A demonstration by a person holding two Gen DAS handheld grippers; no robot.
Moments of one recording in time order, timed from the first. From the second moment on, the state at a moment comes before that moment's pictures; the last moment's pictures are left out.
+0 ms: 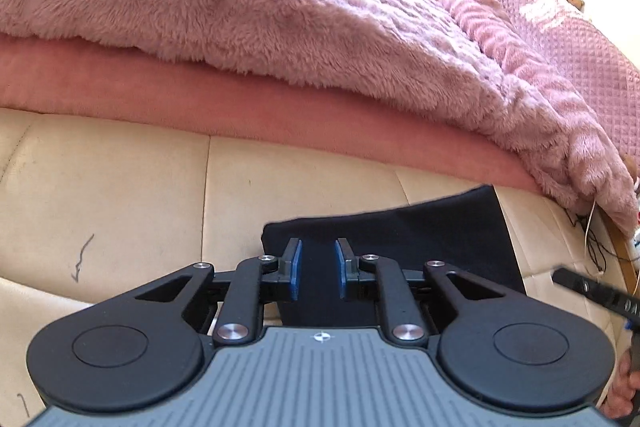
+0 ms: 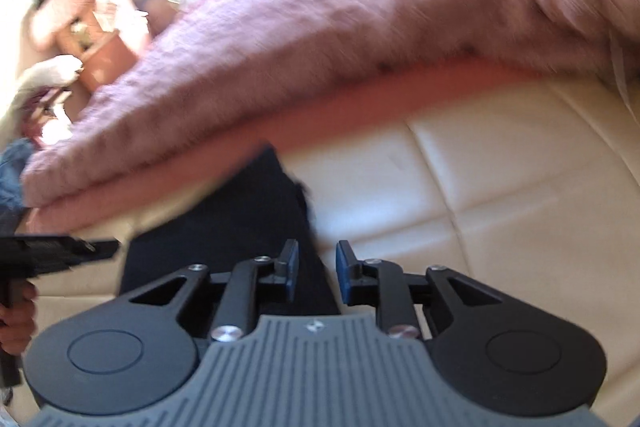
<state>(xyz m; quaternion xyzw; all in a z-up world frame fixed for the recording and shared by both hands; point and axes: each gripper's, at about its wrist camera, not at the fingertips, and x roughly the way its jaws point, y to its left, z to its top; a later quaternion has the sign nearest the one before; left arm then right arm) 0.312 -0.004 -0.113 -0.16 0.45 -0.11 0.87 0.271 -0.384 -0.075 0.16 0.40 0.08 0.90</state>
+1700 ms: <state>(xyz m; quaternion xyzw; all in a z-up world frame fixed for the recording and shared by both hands) 0.280 0.024 -0.180 -0.37 0.49 -0.13 0.78 0.317 -0.403 -0.151 0.28 0.49 0.14 0.82</state>
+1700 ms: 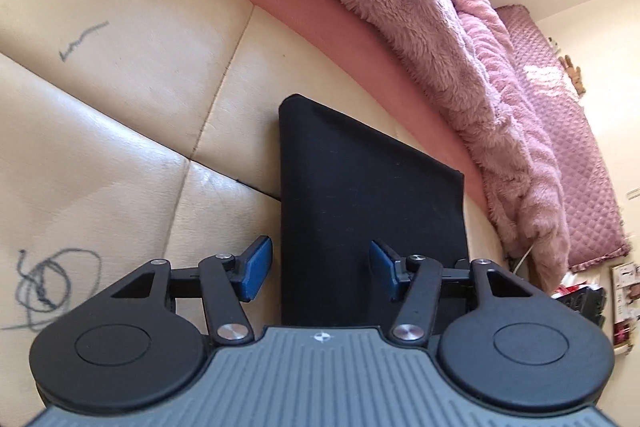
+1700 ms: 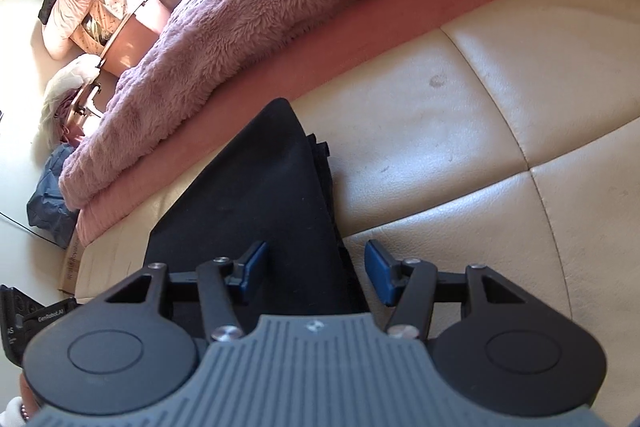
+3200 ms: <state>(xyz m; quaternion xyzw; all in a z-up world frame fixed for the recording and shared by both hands) 0.269 0.090 -0.130 -0.33 0.51 -0.12 0.79 0.287 -0.357 -0.127 0.41 0.49 0.20 0.74</state>
